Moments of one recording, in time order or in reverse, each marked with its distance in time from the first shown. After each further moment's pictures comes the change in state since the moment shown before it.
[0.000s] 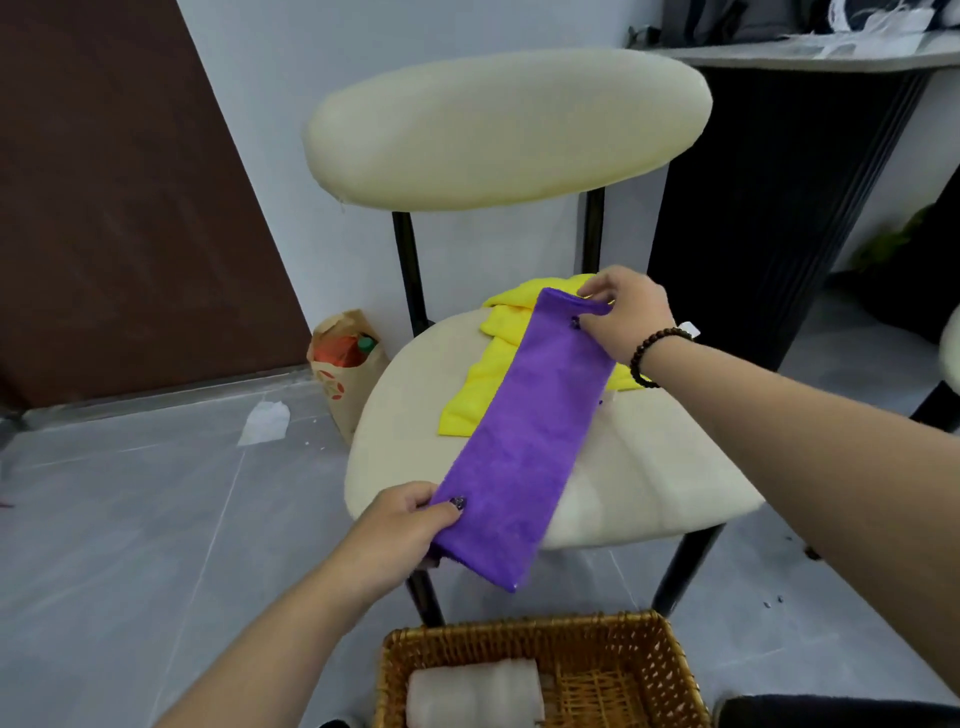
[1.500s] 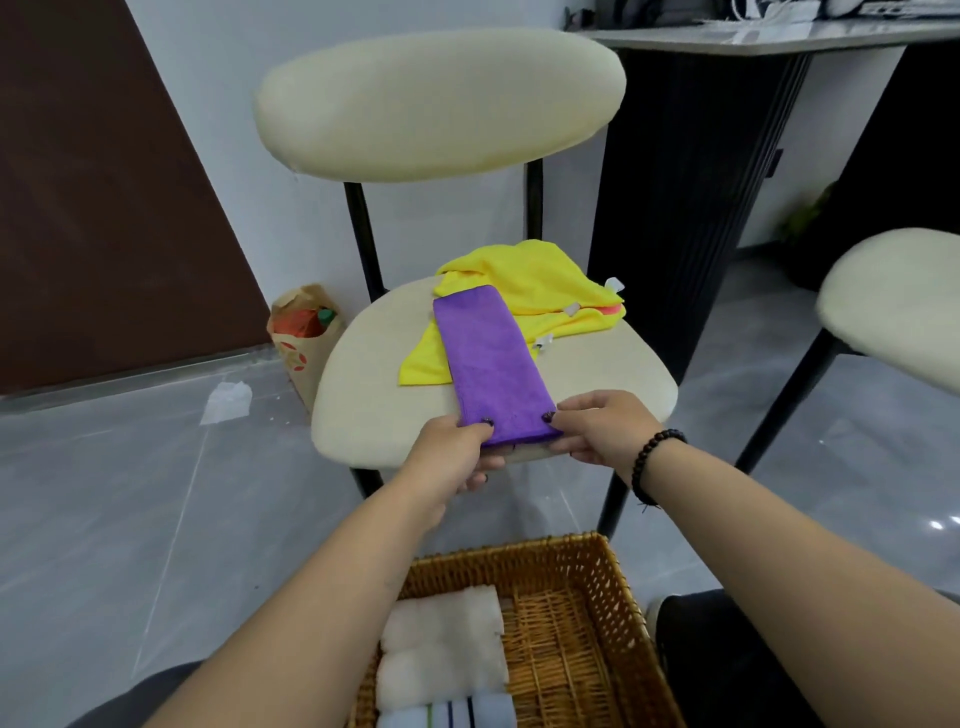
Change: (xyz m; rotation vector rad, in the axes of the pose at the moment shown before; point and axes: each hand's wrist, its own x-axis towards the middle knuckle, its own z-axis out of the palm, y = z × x) left_hand -0.022 0.031 0.081 -0.235 0.001 -0.045; right_hand -0.170 0.015 -0.033 0.492 -0.324 0.696
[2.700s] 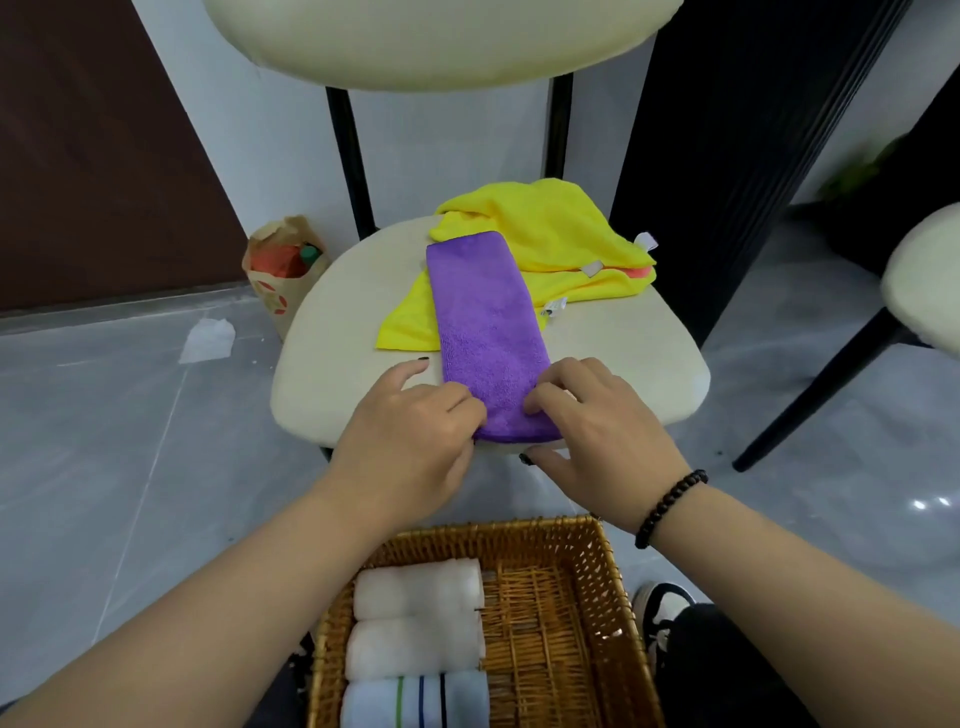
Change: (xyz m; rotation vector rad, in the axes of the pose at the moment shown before) left_hand 0.029 -0.025 -0.034 1.383 0.223 1.212; right_hand 0.013 0.024 0.004 -1.165 0.076 -1.028
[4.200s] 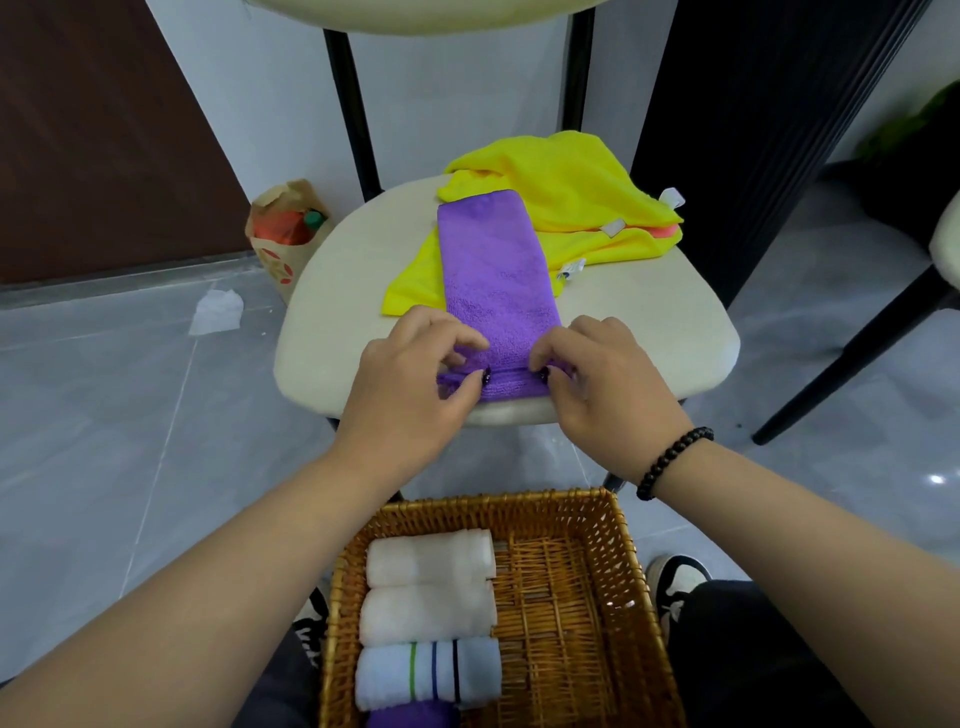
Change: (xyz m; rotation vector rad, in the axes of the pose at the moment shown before) left_hand 0.006 -0.006 0.013 -0.526 0.199 -0.354; right_hand 0.016 0.005 0.017 0.271 0.159 0.101
